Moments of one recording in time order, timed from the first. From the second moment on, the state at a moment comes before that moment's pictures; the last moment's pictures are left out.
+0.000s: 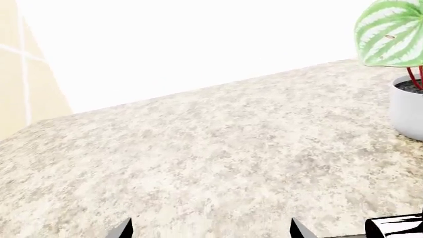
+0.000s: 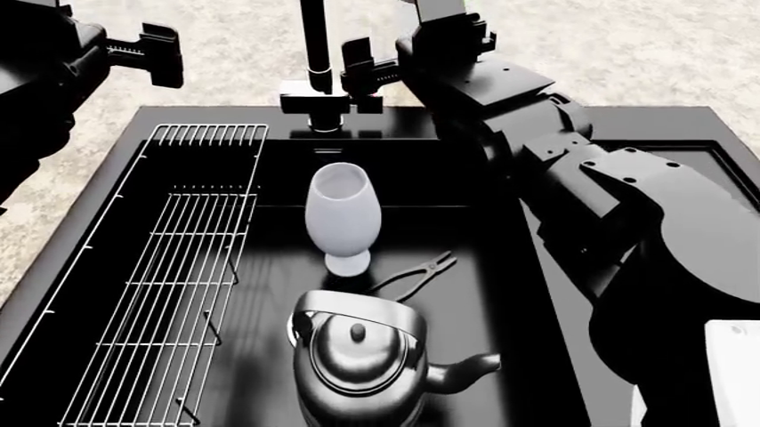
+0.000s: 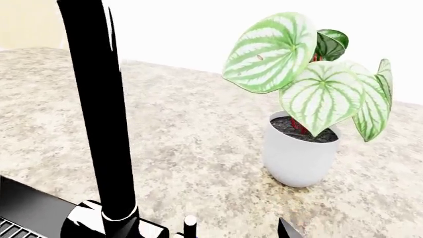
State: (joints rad) left arm -1.45 -0.63 0.69 -0.45 -0.76 -0.64 -0.17; right arm 1.66 0.00 -1.56 1.14 1.48 0.08 0.09
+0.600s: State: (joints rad) left arm -1.47 -0.63 0.69 -0.47 -0.76 -0.65 -0.16; right arm 1.71 0.00 -1.56 1.14 1.49 0.08 0.10
